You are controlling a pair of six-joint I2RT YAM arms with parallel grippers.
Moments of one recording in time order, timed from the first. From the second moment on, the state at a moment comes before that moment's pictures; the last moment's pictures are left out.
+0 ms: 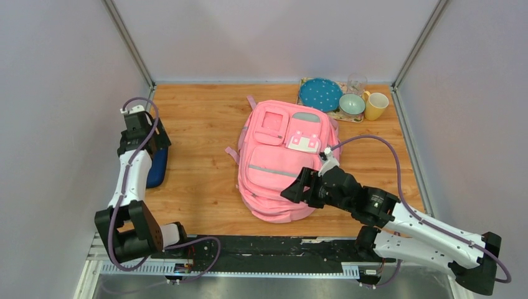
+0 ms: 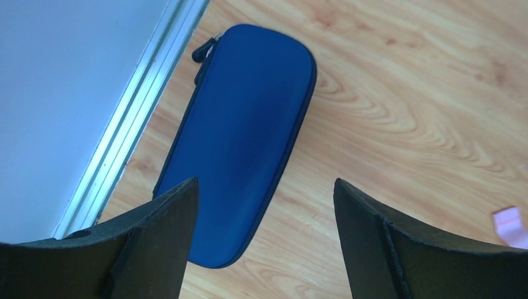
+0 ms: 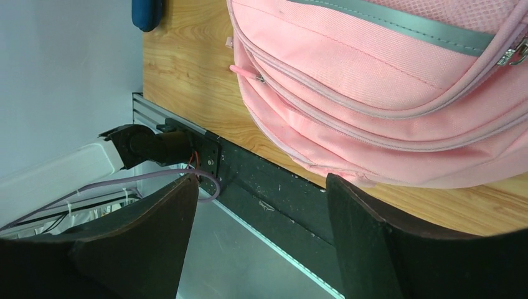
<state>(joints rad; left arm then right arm) 0.27 1.23 0.94 -0.44 -0.16 -0.17 1.05 0.77 0.70 -0.50 0.10 1.09</state>
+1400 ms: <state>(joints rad) 0.39 1.70 1.05 -0.30 -0.05 -0.20 1.05 0.87 0.70 -0.54 0.10 1.08</state>
